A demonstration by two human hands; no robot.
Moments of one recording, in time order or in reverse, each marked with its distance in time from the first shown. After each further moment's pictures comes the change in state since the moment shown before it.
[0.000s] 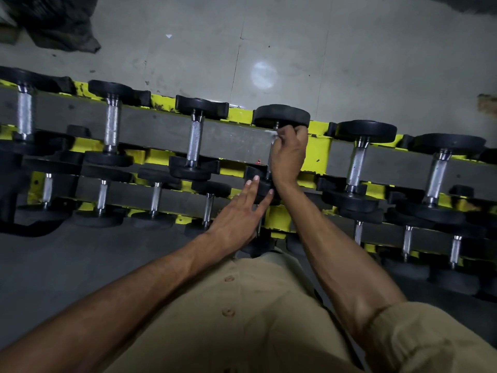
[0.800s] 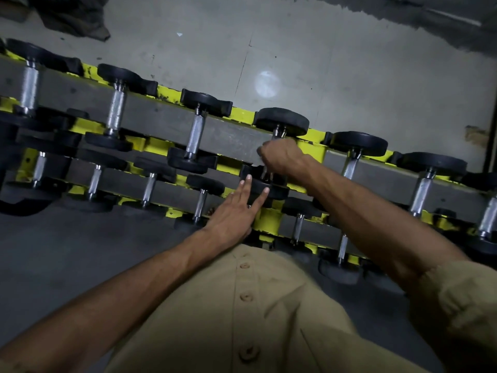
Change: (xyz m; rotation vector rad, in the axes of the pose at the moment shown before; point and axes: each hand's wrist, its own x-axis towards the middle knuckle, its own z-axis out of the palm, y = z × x) left_hand 0.001 0.016 0.005 -0.093 -0.022 -0.097; right_hand 0.043 -0.025 -0.021 -1.077 -1.007 -0.823
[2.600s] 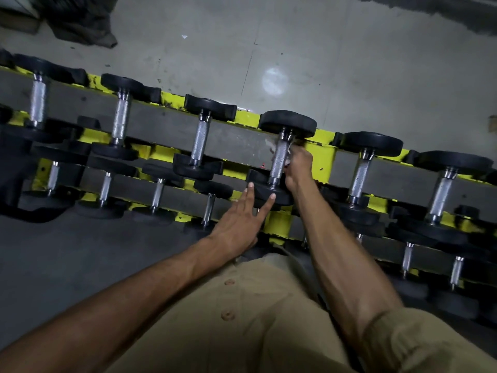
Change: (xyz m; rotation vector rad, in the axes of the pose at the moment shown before) left_hand -0.002 0.000 -0.011 0.023 -0.095 -0.015; right_hand 0.023 -0.010 0.063 2.483 0.523 0.858
